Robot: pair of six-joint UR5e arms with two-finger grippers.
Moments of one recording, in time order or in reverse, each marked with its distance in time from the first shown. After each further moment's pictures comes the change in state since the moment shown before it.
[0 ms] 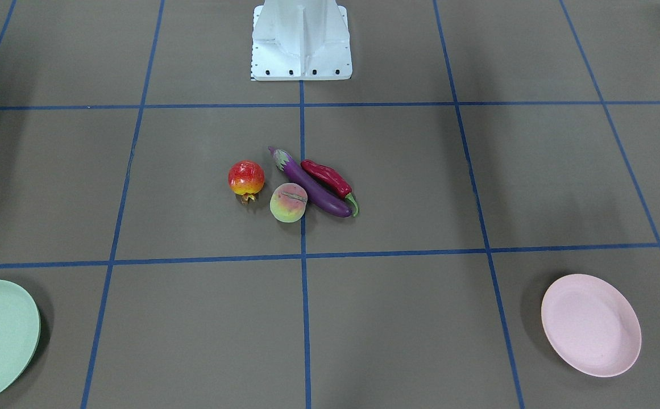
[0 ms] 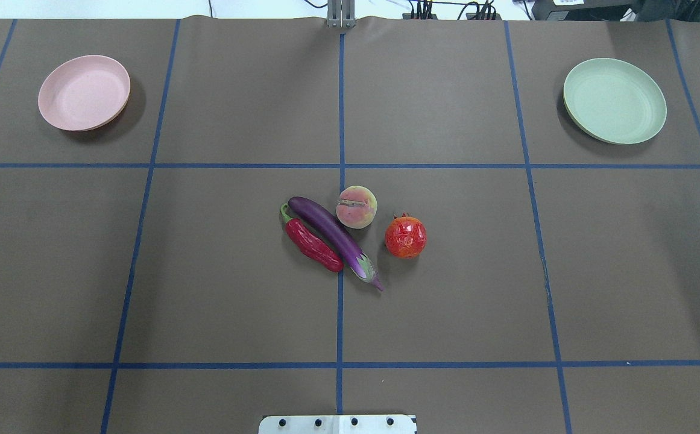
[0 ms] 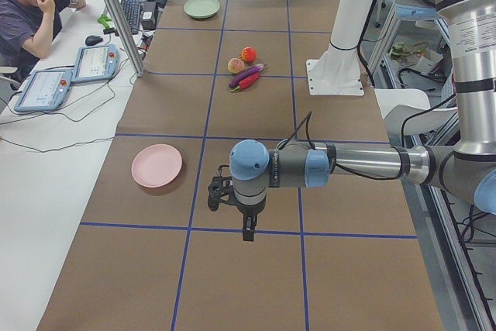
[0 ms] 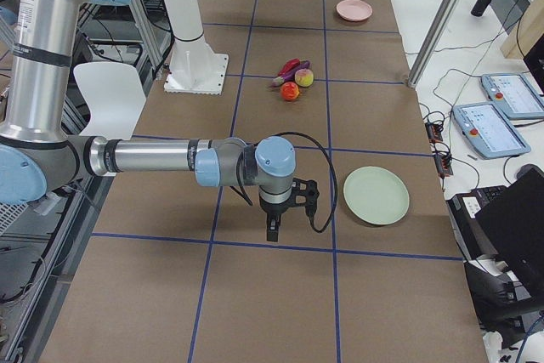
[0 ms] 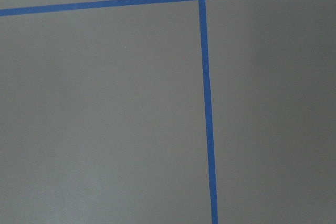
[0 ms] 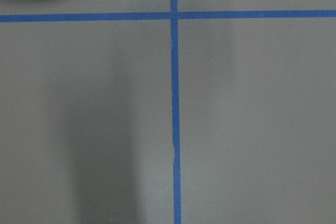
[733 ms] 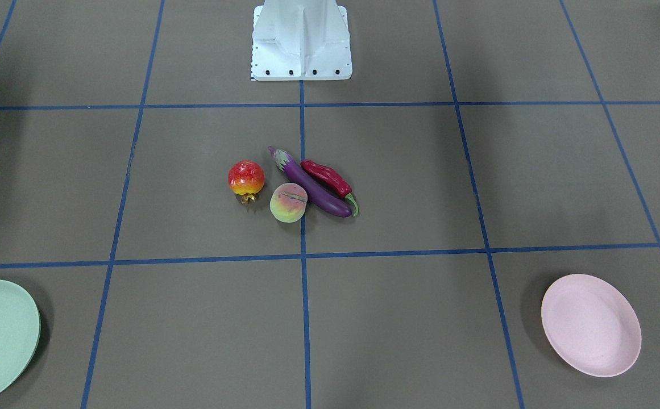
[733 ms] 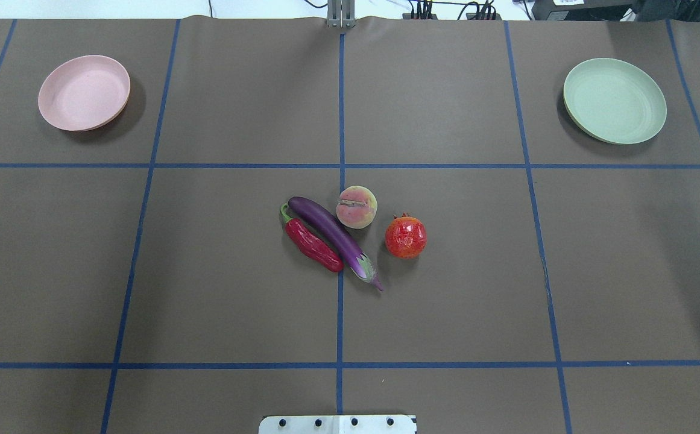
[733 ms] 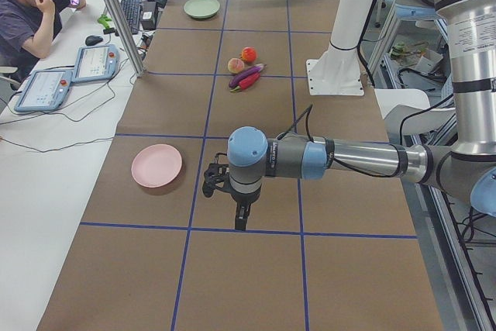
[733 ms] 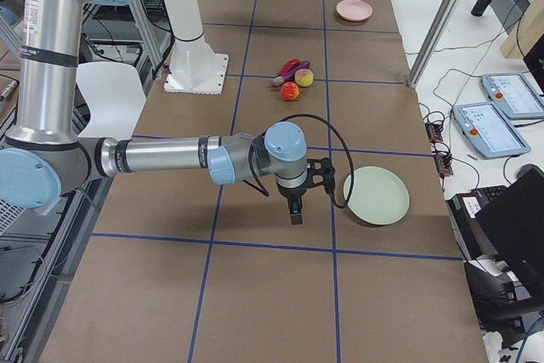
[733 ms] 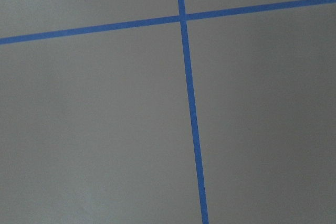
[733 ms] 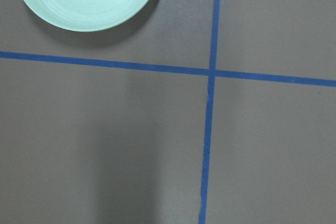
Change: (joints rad) left arm 0.002 -0.074 -0.003 -0.067 -0.002 -0.010; right arm -0.008 0.065 -0.026 0.182 0.060 0.011
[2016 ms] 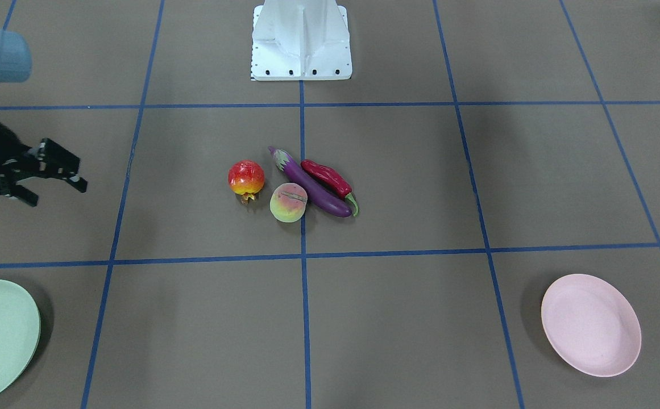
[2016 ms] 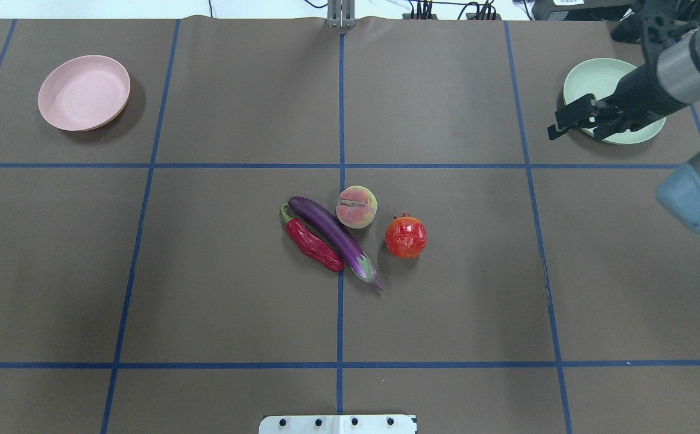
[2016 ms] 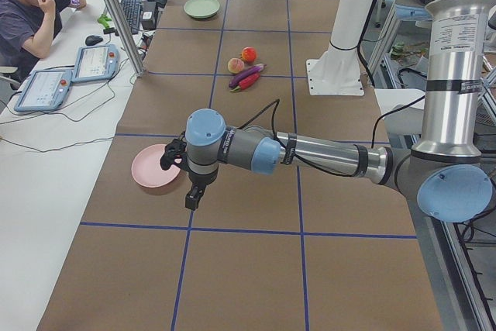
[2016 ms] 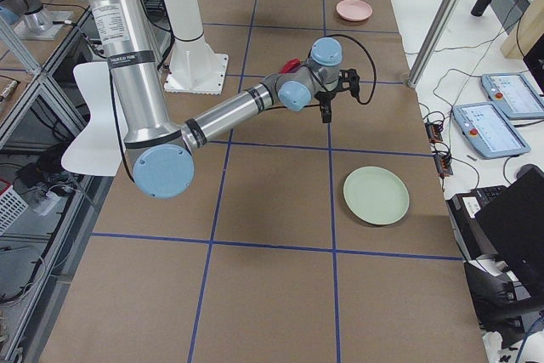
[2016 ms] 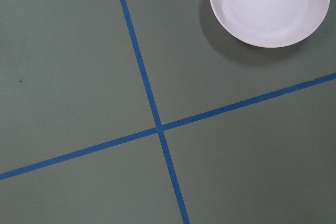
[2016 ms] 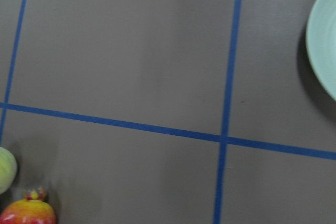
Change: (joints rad) left arm 0.039 -0.155 0.126 -0.128 -0.008 -0.001; right arm -0.539 0.468 0.019 0.088 -0.124 0.805
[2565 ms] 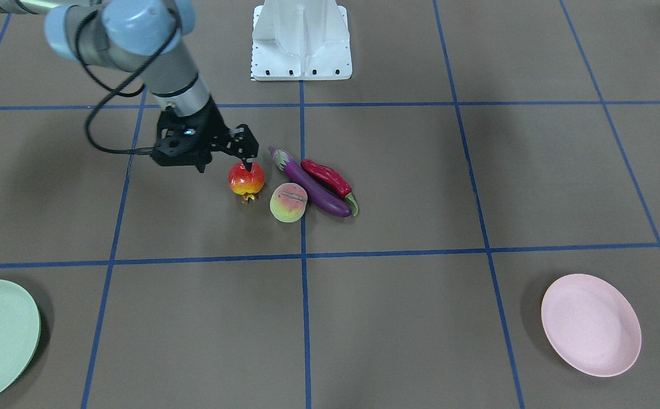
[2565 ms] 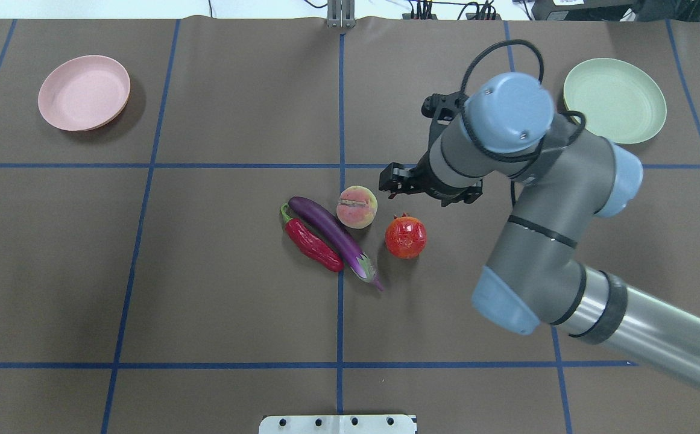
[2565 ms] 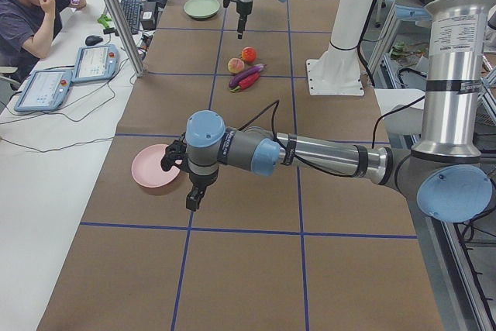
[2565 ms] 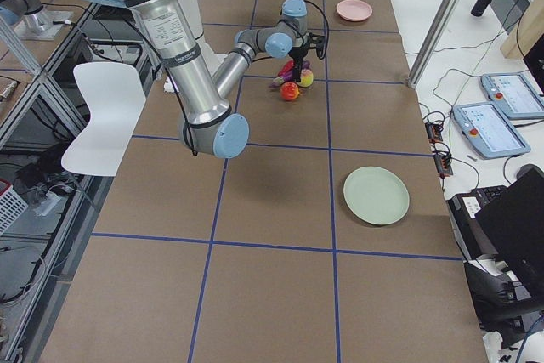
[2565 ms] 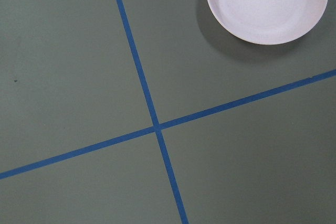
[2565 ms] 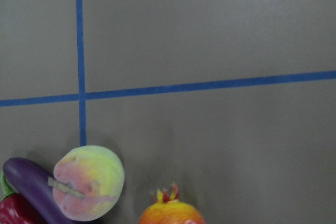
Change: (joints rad) left arm 0.004 0.002 0.007 0.000 0.001 0.001; right arm -0.388 0.310 -0.053 -0.288 -0.370 0.385
